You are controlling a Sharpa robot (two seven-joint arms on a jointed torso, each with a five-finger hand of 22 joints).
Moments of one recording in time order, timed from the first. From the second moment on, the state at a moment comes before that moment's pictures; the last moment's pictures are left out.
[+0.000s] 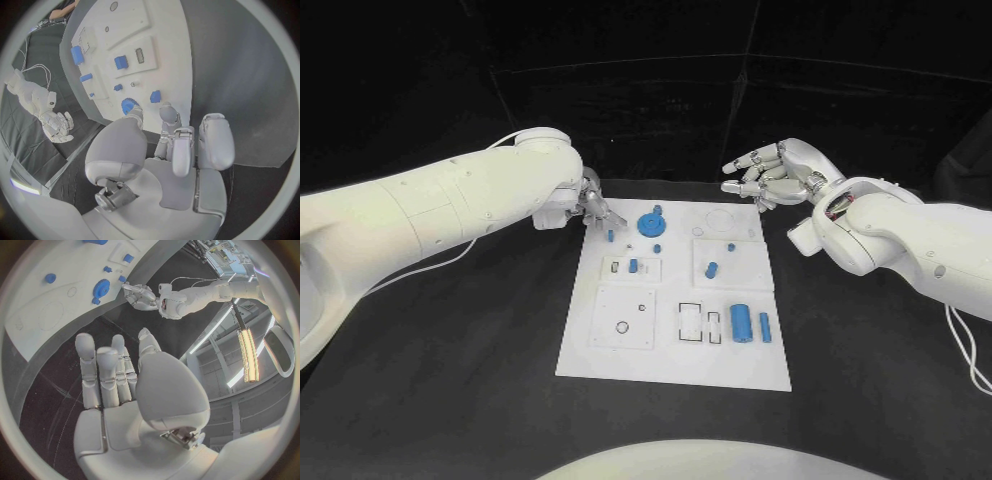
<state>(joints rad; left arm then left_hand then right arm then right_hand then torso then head) 1.40 -0.47 -0.11 1.00 -1.05 0.32 -0.60 1.01 -0.03 -0.04 0.28 0.05 0.84 0.06 0.70 0.41 1.20 -0.01 1.01 0.77 1.46 -0.08 1.56 1.31 0.06 1.46 0.03 1.31 1.24 1.23 -0.85 0.01 1.45 -0.78 -0.37 0.19 1.40 -0.03 -0.15 0.18 0.27 0.91 0.16 0.13 0.07 1.10 0.07 0.65 0.64 1.40 0.00 0.97 0.90 0.14 1.07 0.11 1.06 0.78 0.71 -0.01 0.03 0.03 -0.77</state>
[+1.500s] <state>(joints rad) 1.38 -0.45 -0.11 1.00 -1.05 0.30 -0.58 1.32 0.11 0.10 0.10 0.05 0.87 0.04 0.70 0.40 1.22 -0.04 1.05 0.80 1.47 -0.09 1.56 1.31 0.06 1.47 0.02 1.32 1.26 1.23 -0.85 0.01 1.44 -0.78 -0.37 0.19 1.41 -0.02 -0.15 0.18 0.28 0.91 0.16 0.13 0.07 1.10 0.07 0.65 0.63 1.40 0.00 0.97 0.90 0.14 1.07 0.11 1.06 0.78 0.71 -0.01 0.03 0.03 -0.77</state>
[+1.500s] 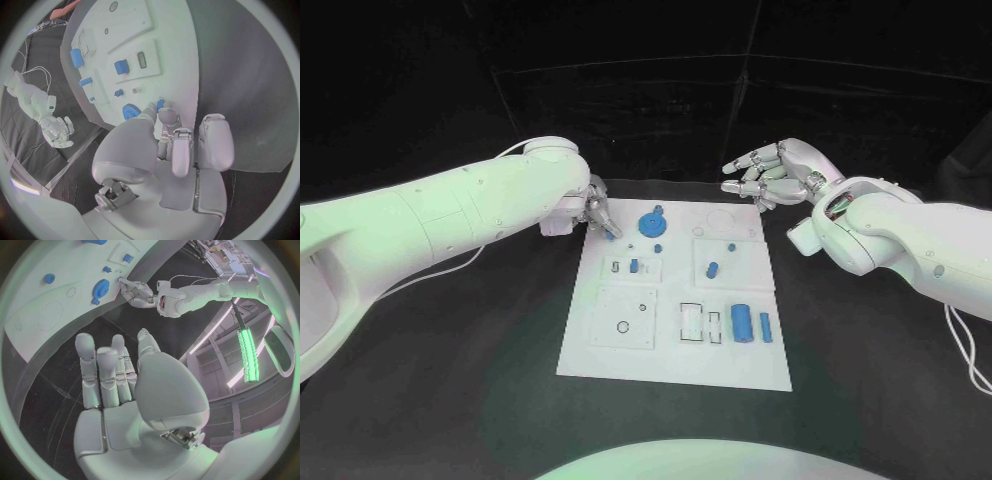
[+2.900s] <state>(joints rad) 1.31 -0.72 -0.12 1.43 -1.01 -0.01 -0.53 1.15 0.00 0.47 0.07 0.04 0.85 0.04 0.79 0.46 1.26 -0.04 1.07 0.81 1.47 -0.09 1.56 1.31 0.06 1.47 0.02 1.33 1.29 1.23 -0.84 0.01 1.42 -0.78 -0.36 0.19 1.41 -0.02 -0.15 0.18 0.28 0.91 0.16 0.14 0.07 1.10 0.07 0.65 0.63 1.40 0.00 0.97 0.90 0.14 1.07 0.11 1.05 0.78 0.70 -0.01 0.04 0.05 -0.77</state>
